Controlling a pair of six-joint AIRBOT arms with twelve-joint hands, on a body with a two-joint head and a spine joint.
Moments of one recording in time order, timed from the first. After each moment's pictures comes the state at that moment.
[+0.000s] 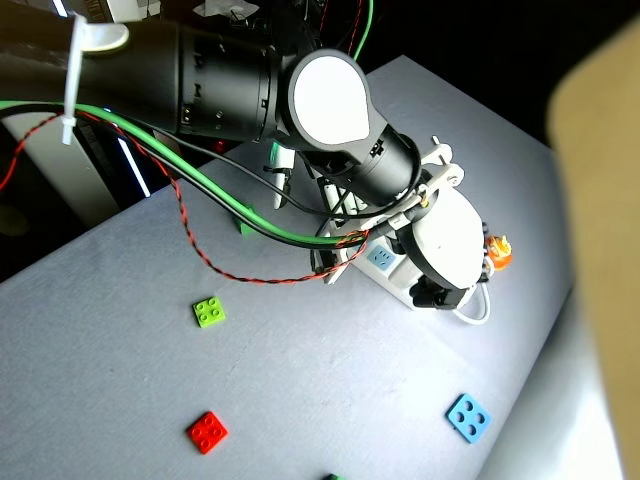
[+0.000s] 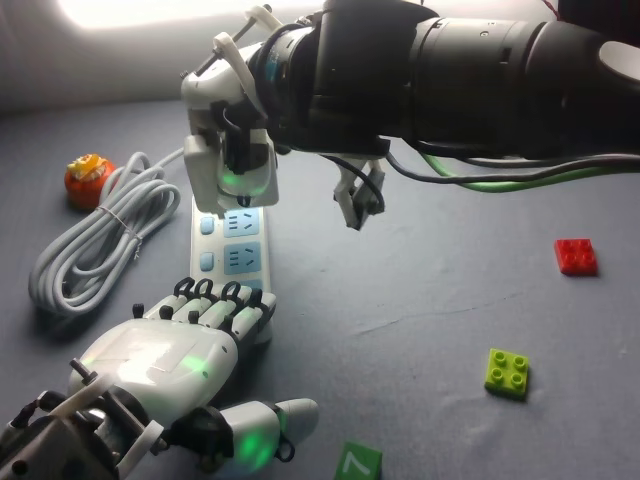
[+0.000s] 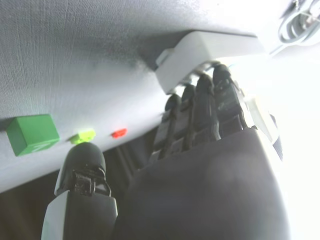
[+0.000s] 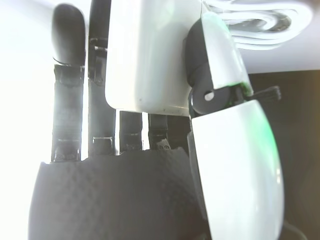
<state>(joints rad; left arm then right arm) 0.76 -1.03 0.65 -1.08 -0.90 1.82 -0.04 -1.80 1.59 -0.86 -0.48 -0.02</state>
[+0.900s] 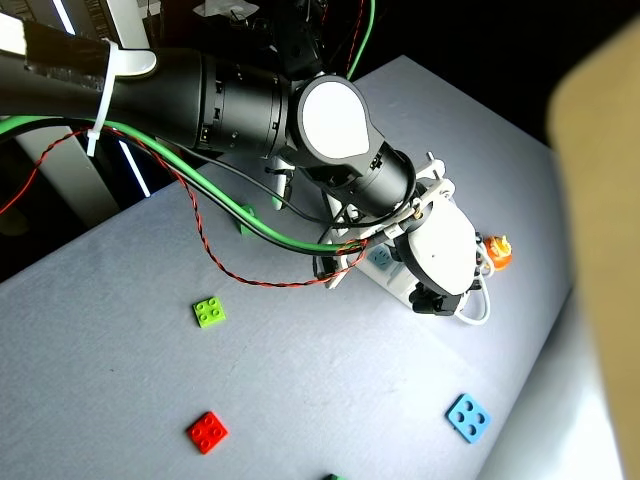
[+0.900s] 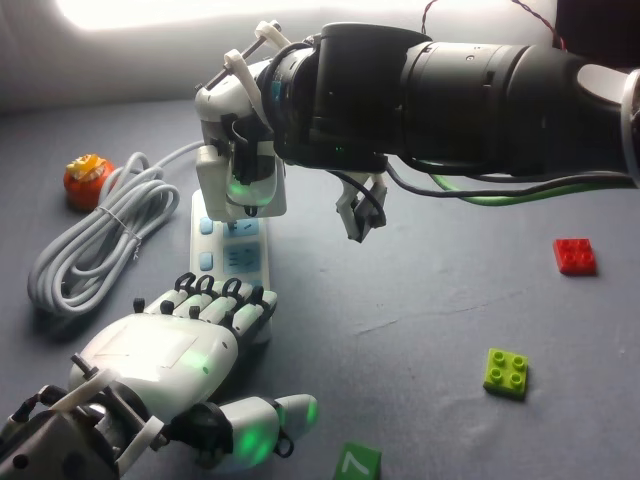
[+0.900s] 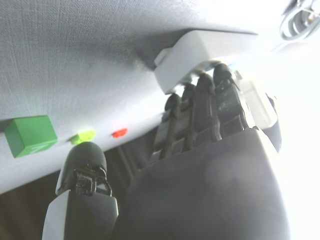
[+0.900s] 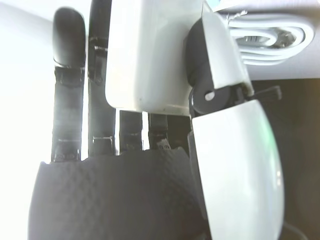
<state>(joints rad) 0.76 -1.03 0.66 -1.06 -0.88 1.82 -0.08 -1.83 1.65 -0.88 -0.48 0.03</state>
